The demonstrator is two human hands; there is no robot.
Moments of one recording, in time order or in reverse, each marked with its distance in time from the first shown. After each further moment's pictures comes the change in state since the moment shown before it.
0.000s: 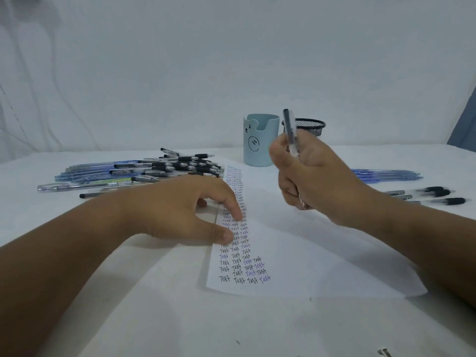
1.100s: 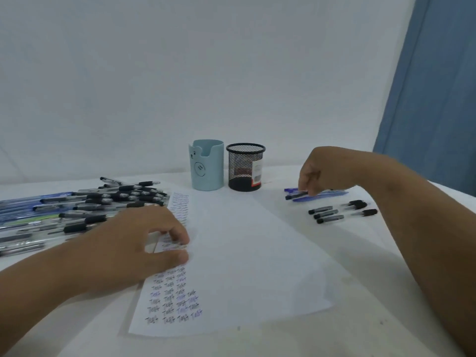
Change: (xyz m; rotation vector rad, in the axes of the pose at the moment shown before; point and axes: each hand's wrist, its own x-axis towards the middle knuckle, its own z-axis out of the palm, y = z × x) left_hand 0.011 -0.001 0.022 0.073 0.246 0.009; right_hand 0.027 0.002 -0.170 -1.109 -0.165 0.365
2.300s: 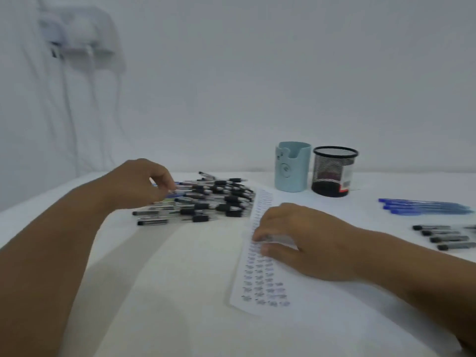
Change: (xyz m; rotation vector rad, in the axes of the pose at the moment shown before) left_hand -0.043 -0.077 -0.108 0.166 0.260 -0.543; right_hand -0.018 -0.166 0.106 0.062 0.140 -0.798
